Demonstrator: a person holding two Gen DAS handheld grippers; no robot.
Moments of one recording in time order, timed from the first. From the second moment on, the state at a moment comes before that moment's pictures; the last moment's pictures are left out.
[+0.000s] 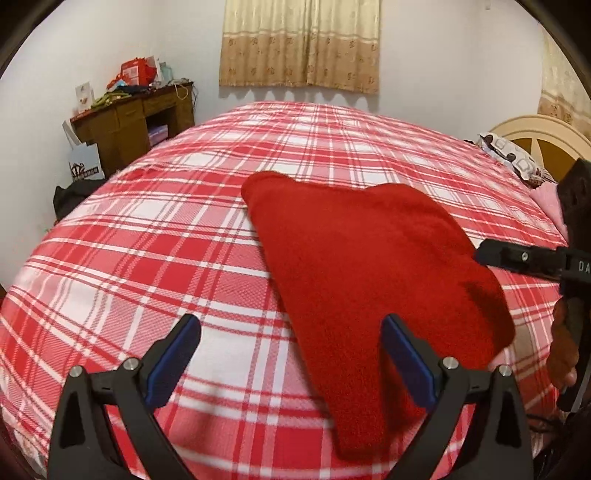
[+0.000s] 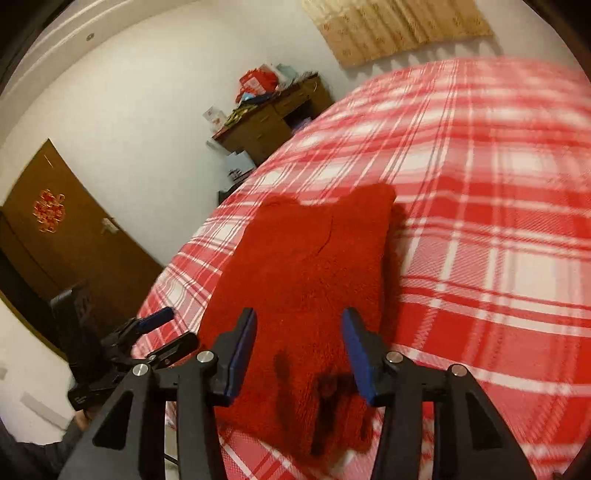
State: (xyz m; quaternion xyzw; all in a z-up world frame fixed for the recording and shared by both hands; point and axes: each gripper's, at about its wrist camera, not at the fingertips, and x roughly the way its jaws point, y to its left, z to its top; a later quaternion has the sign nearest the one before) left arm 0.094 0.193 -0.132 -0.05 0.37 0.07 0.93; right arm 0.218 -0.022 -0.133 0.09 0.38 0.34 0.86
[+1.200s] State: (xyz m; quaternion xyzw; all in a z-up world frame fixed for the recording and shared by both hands) left arm 0.062 0.174 -0.074 -0.04 0.28 0.05 0.96; right arm 0.123 -0.019 -0.060 -0.02 0.23 0.27 0.93
